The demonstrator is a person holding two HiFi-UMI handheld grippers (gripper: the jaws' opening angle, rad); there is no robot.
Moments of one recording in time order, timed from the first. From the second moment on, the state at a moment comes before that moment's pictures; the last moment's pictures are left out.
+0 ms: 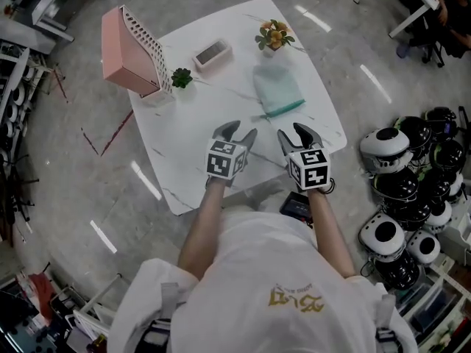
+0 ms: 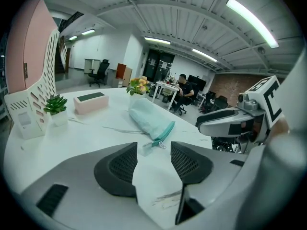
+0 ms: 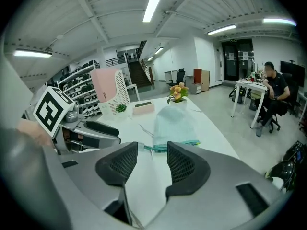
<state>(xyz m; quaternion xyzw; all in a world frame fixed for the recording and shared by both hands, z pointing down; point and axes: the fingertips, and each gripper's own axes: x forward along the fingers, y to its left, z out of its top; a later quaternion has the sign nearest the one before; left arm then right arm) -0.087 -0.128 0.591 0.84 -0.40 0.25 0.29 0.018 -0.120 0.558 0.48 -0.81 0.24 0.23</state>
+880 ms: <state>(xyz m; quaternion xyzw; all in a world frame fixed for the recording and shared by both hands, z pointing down) -0.063 -0.160 0.643 0.85 -0.34 0.31 0.26 -0.011 -0.146 0.634 0.41 -0.82 0.26 0.31</state>
